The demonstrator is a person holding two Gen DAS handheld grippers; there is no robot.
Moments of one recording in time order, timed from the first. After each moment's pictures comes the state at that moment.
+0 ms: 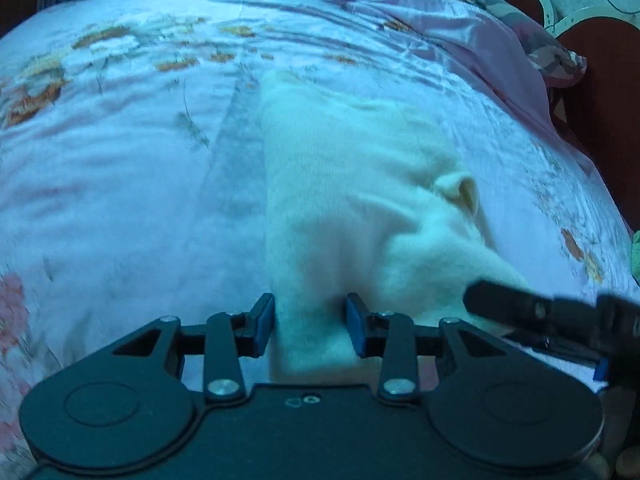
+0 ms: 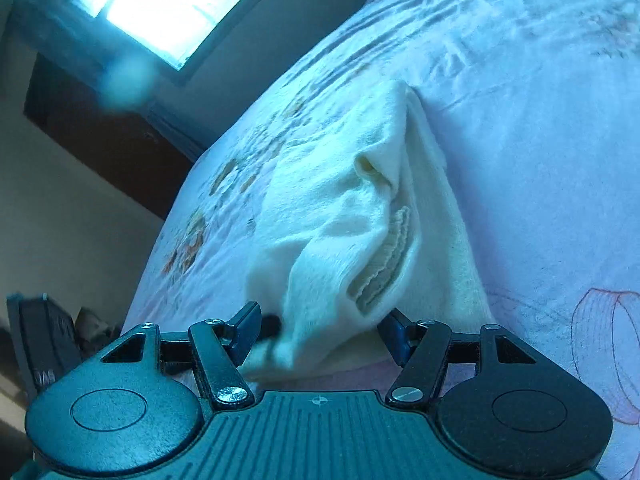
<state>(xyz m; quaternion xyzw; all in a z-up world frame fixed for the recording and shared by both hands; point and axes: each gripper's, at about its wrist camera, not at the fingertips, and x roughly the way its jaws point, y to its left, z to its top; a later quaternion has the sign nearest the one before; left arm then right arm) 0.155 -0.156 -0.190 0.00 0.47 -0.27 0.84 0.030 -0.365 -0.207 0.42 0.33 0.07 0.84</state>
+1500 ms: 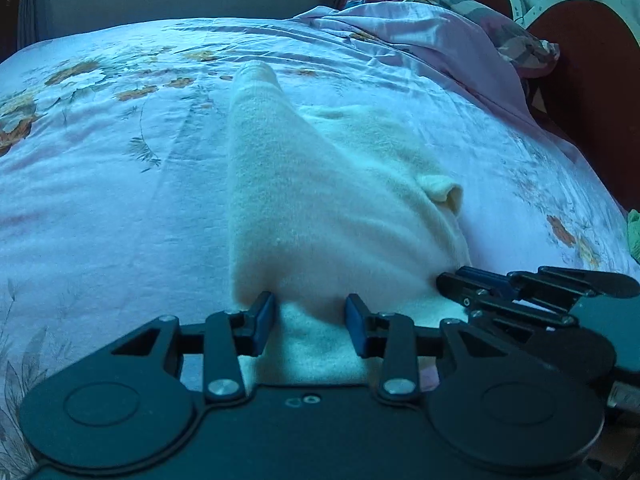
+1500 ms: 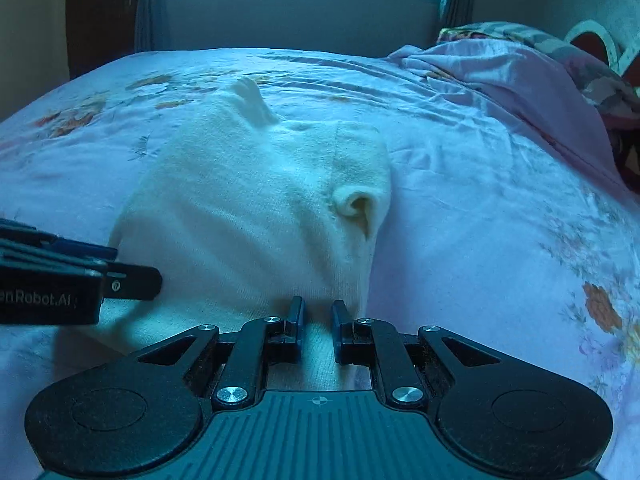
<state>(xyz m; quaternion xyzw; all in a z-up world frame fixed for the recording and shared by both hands) 0.136 -0.182 -0.192 0.04 0.42 -0.29 0.86 0.060 -0.322 -0.223 0.03 0.36 -0.05 0.93</state>
